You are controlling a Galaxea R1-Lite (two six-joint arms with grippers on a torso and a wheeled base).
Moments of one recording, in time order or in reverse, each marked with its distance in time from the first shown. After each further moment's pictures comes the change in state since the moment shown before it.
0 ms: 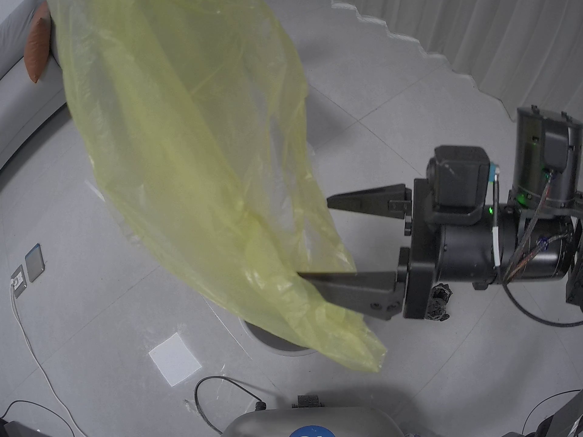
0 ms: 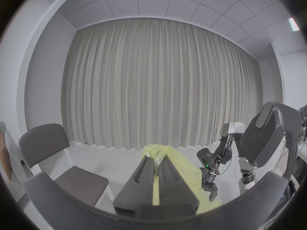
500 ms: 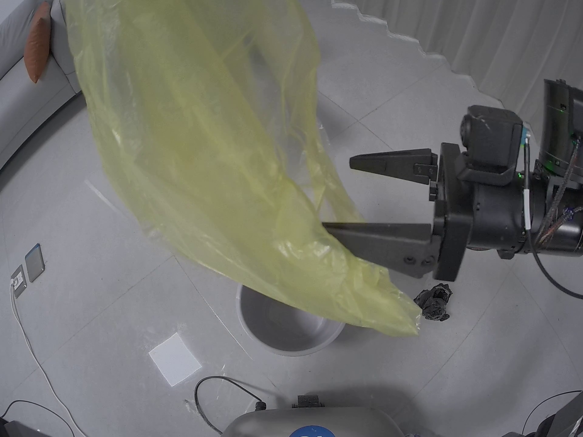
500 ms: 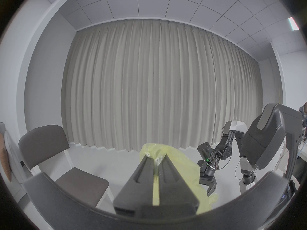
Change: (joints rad) left arm -0.007 0.015 -0.024 0.001 0.000 0.000; right arm -0.040 -0.041 -0.076 0.014 0.002 0.000
